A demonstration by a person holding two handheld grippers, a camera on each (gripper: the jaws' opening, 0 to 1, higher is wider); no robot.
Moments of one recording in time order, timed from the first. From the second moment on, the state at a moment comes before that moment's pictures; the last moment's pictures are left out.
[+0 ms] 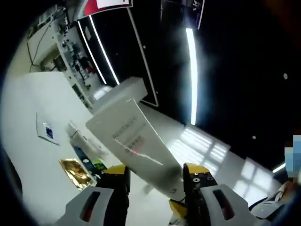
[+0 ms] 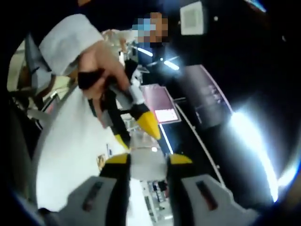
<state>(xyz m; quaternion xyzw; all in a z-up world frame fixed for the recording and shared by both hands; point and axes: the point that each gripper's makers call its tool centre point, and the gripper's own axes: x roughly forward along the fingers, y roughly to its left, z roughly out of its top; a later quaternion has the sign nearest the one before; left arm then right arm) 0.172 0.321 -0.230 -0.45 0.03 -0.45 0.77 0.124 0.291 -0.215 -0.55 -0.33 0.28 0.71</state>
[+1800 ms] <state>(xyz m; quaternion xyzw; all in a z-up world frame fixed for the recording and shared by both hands) 0.151 0.306 -0.202 -0.32 -0.05 -0.50 0.80 0.159 0.256 -0.243 -0.34 -0.20 0.34 0.85</state>
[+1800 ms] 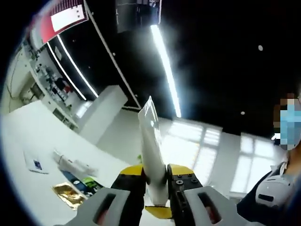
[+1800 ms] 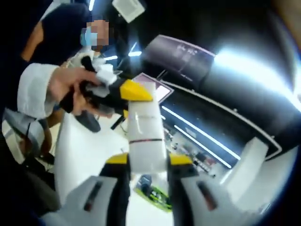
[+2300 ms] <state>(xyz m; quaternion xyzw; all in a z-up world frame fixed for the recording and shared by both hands) 0.157 0.281 -0.213 -0.25 -0.06 -0.48 0.84 0.178 0.240 -0.265 -0.37 -0.15 0.33 0.85</state>
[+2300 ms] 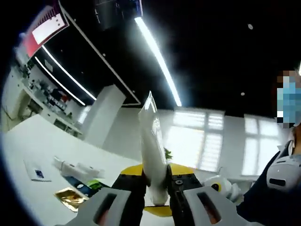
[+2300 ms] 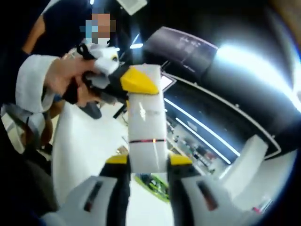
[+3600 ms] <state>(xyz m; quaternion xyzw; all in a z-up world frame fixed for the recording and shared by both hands) 0.201 0.179 -0.198 -0.11 -0.01 -0.51 0.85 0.168 0.145 -0.261 -0.18 -0.04 0.42 0.89</state>
